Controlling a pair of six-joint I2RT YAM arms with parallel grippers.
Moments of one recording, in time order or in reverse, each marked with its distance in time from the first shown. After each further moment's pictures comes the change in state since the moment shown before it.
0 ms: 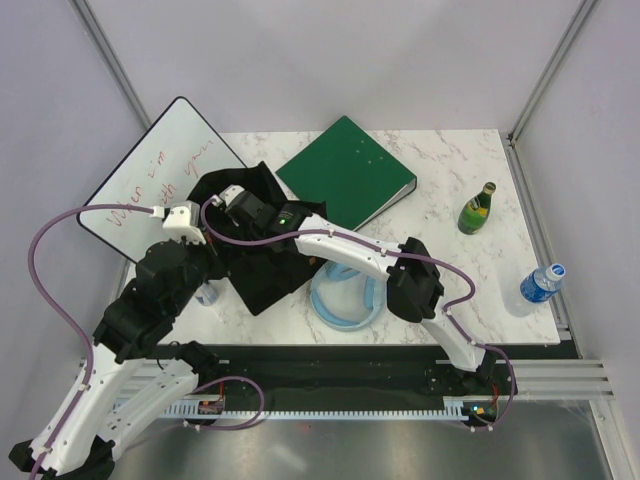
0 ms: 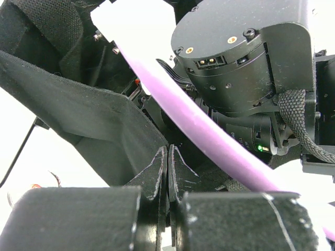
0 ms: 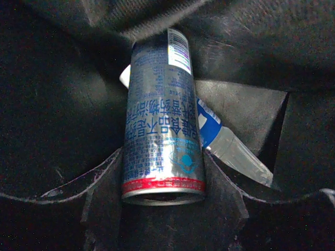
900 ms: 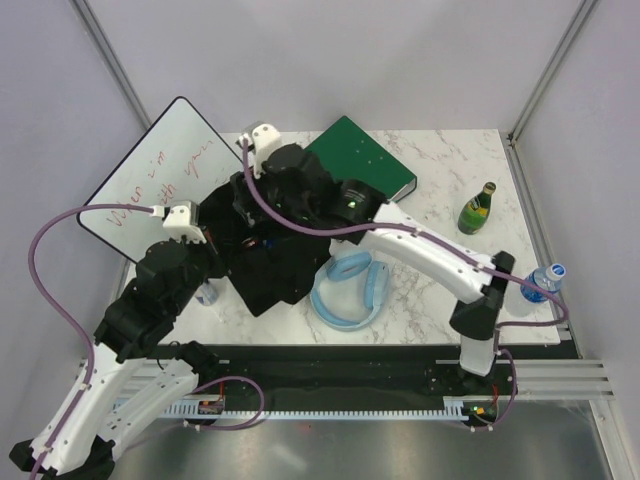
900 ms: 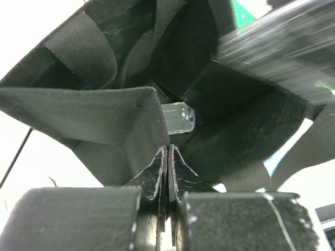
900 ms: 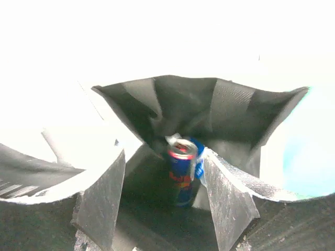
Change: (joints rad) left arm 0.000 0.001 -0.006 0.019 0.002 0.000; right arm 0.004 -0.376 -0.056 0.100 -0.011 0.043
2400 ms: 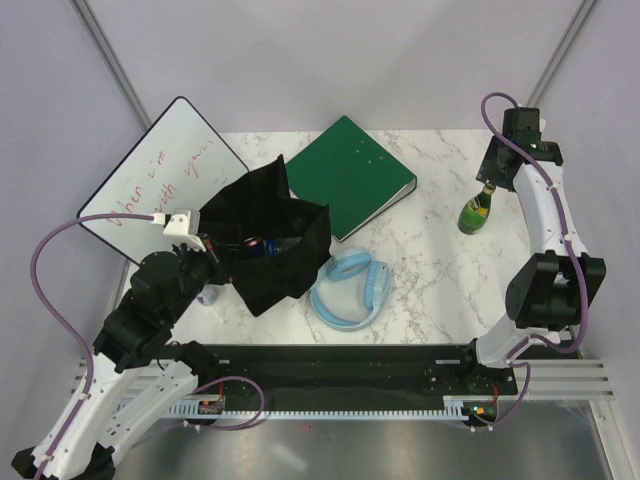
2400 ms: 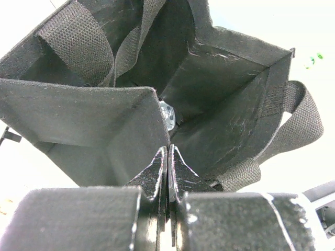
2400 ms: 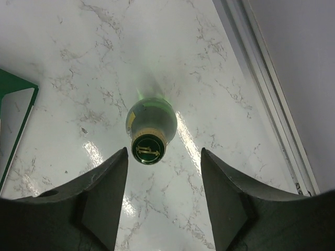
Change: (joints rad) left arm 0.000 -0.077 -0.062 0.057 0.095 0.001; right arm -1.190 -0.271 -0.488 -0.270 0.089 0.035
